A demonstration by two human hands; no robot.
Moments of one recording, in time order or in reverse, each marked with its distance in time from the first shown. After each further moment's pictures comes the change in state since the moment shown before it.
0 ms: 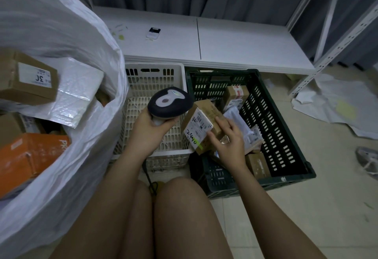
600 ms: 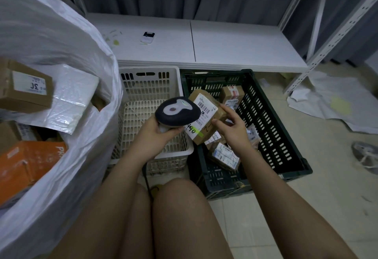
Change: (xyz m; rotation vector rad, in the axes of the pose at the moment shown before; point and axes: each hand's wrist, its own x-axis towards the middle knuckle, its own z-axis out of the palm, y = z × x) left_hand -0.001 -0.006 0.007 0.043 -0.218 0.008; right_hand 0.036 -0.017 -0.022 0.425 -0.069 0.309
